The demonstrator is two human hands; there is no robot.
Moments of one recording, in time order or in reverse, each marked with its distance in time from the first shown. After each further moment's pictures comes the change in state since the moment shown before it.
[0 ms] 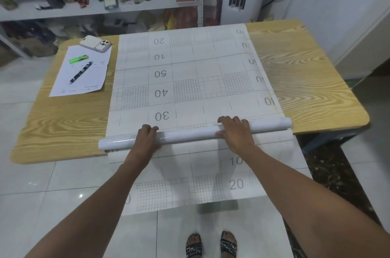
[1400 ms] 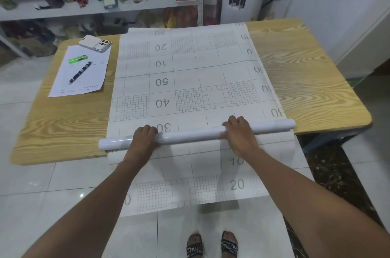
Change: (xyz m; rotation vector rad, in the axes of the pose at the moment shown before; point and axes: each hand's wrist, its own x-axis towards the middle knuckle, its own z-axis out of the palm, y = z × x) left_hand 0.010 -0.011 0.002 0.157 -0.010 0.069; right_hand -0.006 0.008 0.003 -0.105 0.019 -0.058
